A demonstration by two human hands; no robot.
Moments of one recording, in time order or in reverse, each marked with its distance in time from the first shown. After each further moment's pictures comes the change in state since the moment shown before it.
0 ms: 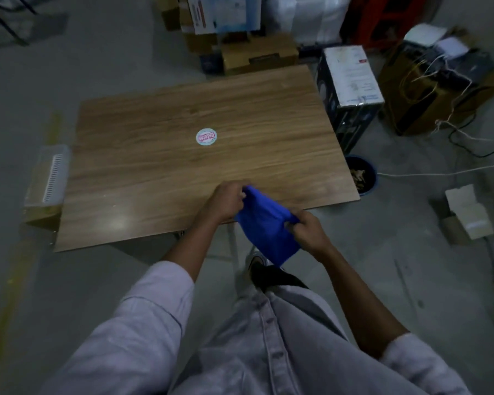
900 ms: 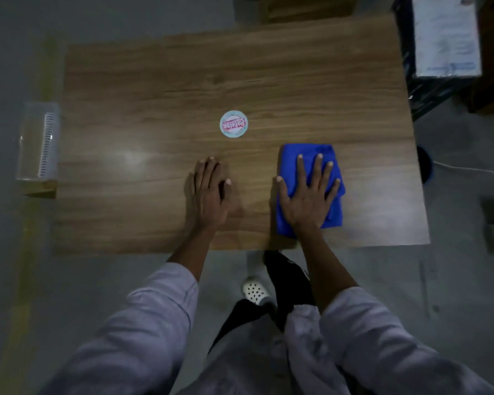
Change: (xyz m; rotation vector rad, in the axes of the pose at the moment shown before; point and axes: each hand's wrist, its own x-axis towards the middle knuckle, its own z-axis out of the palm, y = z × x) left_hand 0.090 -0.170 0.025 0.091 0.502 -0.162; right_hand 0.223 -0.021 0.089 -0.794 0.408 -0.022
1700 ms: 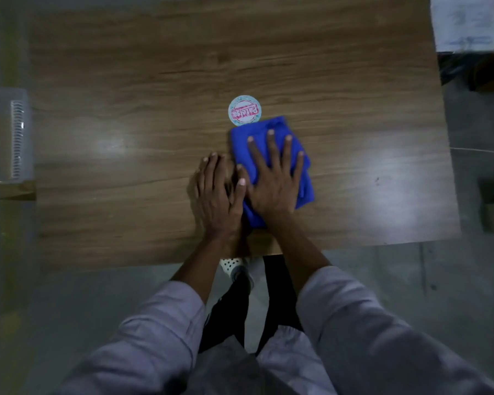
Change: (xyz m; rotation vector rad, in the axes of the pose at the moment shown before) left_hand -0.003 -0.009 -0.001 -0.136 0.135 0.001; right_hand 0.005 -0.107 0.039 -0.023 0.055 -0.201
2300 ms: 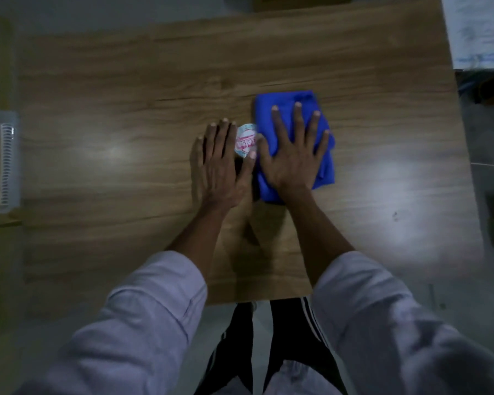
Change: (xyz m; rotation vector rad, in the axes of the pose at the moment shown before) left_hand 0.133 -0.009 0.038 0.231 -0.128 0.134; right_hand 0.125 0.009 0.004 -0.014 0.059 0.141
